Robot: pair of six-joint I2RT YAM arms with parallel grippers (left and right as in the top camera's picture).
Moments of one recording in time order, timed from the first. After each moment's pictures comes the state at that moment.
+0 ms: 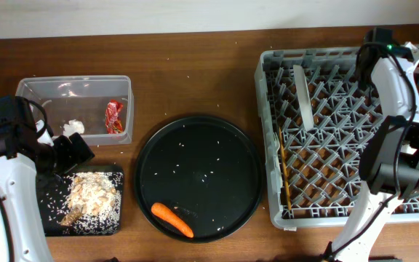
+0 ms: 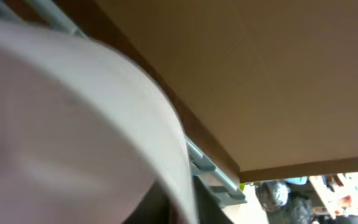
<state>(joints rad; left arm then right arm) 0.36 1.40 1.39 -1.41 0.08 -0.28 -0.25 2.22 1.90 -1.09 1.17 0.42</state>
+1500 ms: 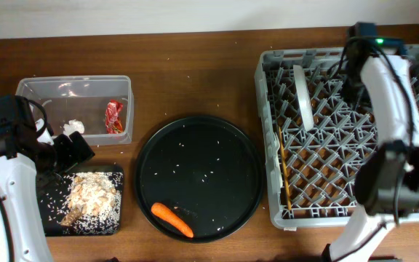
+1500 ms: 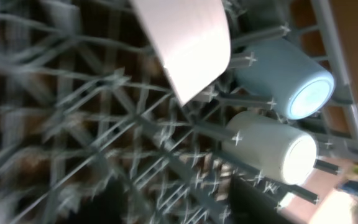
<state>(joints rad) 0.36 1.40 1.39 -1.40 0.09 -0.28 -0.13 1.99 1.88 -1.32 0.48 0.41</state>
